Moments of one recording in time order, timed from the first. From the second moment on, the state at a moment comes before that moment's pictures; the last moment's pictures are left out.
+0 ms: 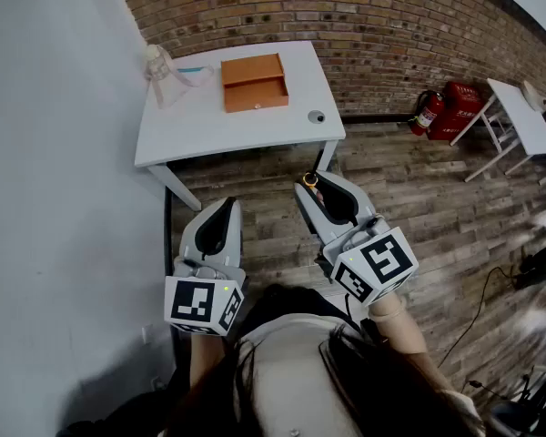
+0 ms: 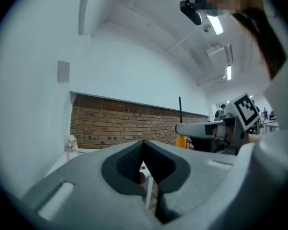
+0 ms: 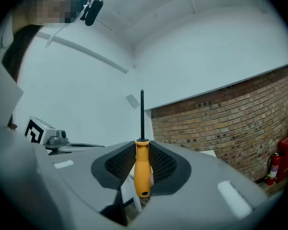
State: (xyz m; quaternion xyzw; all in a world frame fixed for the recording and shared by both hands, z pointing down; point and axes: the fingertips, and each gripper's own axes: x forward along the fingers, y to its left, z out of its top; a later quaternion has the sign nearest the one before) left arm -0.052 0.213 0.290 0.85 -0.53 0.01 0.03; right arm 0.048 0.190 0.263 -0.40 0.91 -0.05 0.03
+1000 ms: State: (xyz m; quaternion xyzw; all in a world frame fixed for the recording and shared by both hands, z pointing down) left arm -0.096 0.182 0.311 0.85 -0.52 0.01 0.05; right arm 0.002 0.156 0.270 -0.41 0.91 -0.07 0.02
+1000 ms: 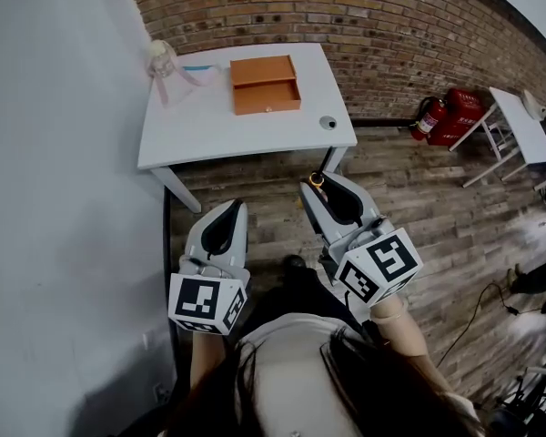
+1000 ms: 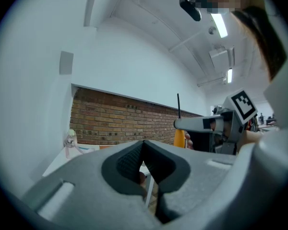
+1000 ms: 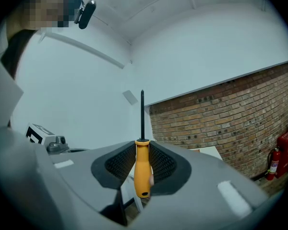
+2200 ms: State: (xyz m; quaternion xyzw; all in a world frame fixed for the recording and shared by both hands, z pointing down) left arm -0.069 0.038 0.322 0.86 -0.51 0.03 0.06; right arm 0.035 0.012 0.292 -0.42 0.90 -0.10 0.02
